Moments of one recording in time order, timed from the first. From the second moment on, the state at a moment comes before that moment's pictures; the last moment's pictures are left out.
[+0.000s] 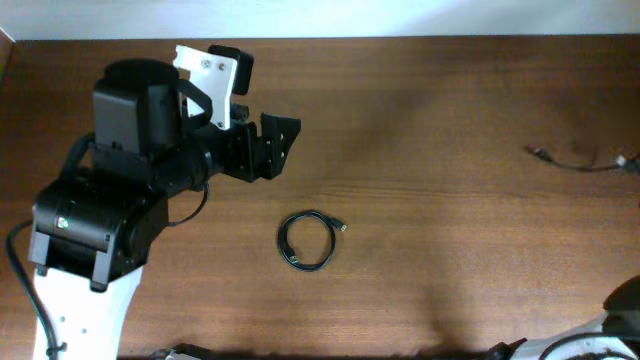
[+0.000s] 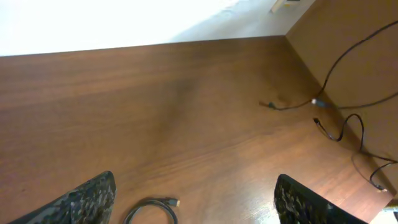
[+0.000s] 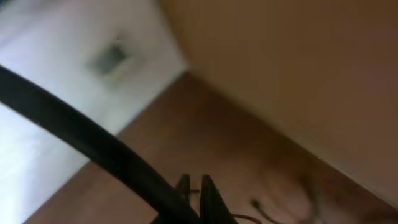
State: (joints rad) left arm -0.28 1.30 1.82 -1.11 0.34 -0.18; right arm -0.88 1.90 2.52 -1.24 -0.17 0.17
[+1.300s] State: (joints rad) left arm -0.28 1.30 1.82 -1.35 0.21 -0.18; right arm 0.42 2.01 1.93 -1.53 -0.32 0.18
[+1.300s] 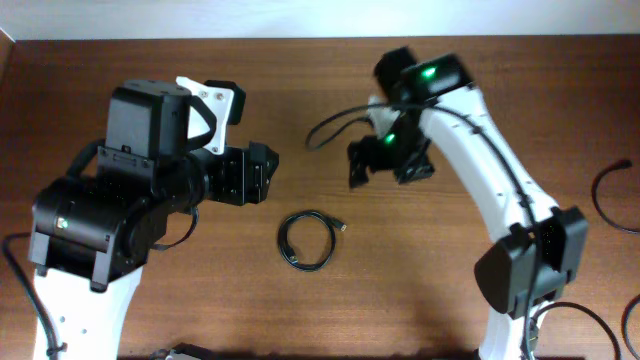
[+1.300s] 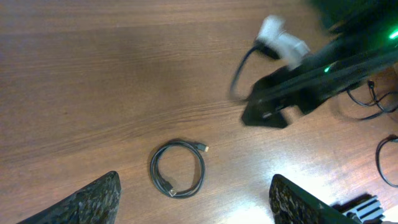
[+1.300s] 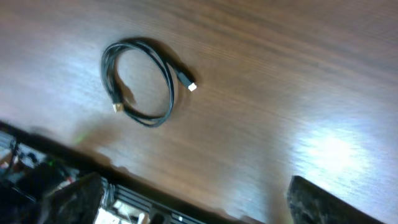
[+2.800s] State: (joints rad) left arm -0.28 1.30 1.82 -1.37 0.21 -0.18; right arm 0.72 1.74 1.74 -1.17 0.00 0.52
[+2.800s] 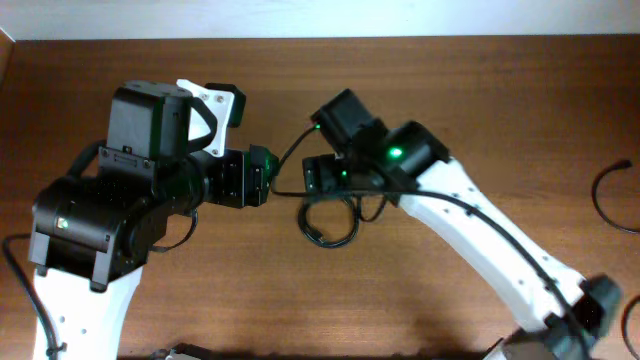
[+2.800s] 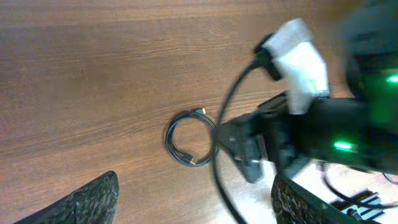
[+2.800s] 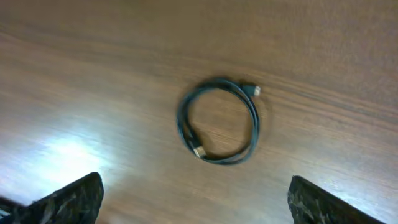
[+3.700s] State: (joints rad) left arm -0.28 1.30 1.82 -1.36 0.21 -0.18; right arm 0.54 2.00 1.57 -0.89 -0.26 0.38
